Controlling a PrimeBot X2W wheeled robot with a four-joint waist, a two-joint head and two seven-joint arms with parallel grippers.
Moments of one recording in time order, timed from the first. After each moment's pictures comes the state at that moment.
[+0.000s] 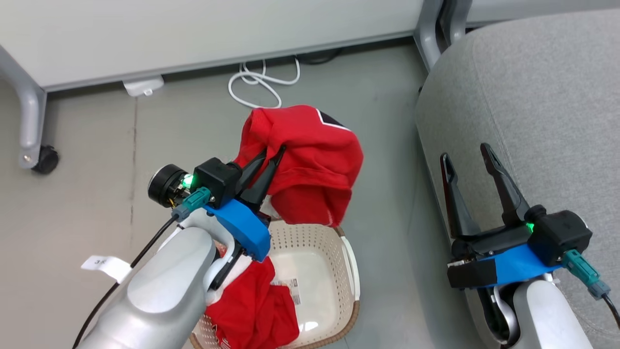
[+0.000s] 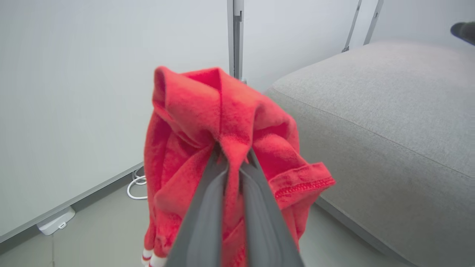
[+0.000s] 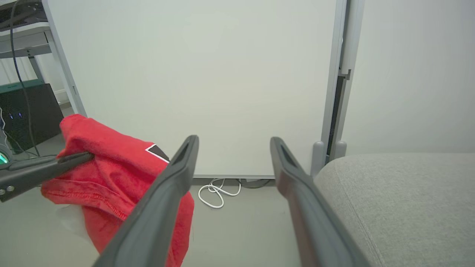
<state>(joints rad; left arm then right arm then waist) -0.68 0.25 -0.81 0.62 -0.53 -0.13 -0.26 -0.25 -0.05 0.08 0.12 0.12 0.13 -0.26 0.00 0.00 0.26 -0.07</state>
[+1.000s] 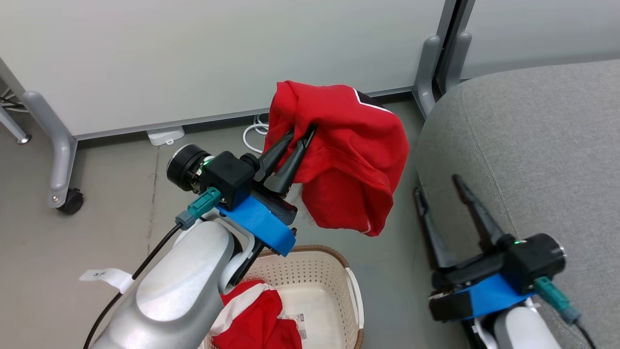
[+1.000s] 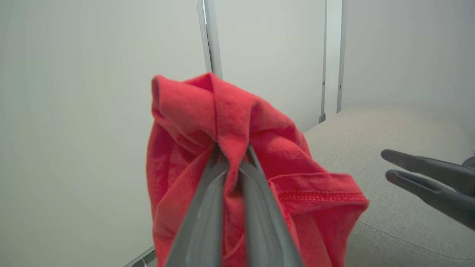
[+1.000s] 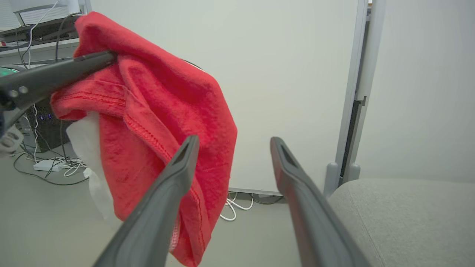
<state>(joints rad) -0.64 0.22 -0.71 0.37 -0.47 -0.13 -0.26 -0.16 -0.05 0.14 0.10 0.09 0.13 -0.26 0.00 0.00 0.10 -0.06</state>
